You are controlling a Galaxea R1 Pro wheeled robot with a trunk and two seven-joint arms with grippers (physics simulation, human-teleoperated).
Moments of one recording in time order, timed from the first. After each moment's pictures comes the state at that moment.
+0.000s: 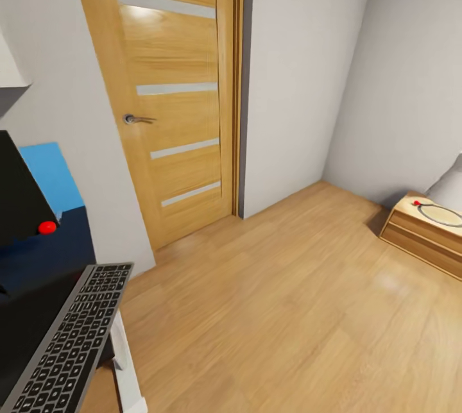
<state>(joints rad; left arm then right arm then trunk) -0.04 -0.02 -0.63 -0.78 0.58 0.10 0.72 -0.11 -0.06 0.12 -0.30 -0.41 -0.64 -0.11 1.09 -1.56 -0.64</state>
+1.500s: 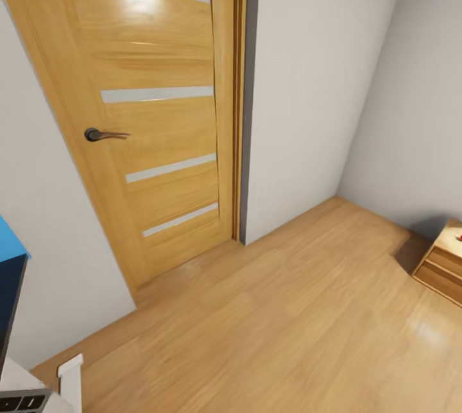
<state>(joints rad) -0.04 -0.03 -0.63 -0.73 0.58 0.10 0.71 -0.11 -0.05 0.12 -0.30 -0.41 -0.64 -0.11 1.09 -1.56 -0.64</state>
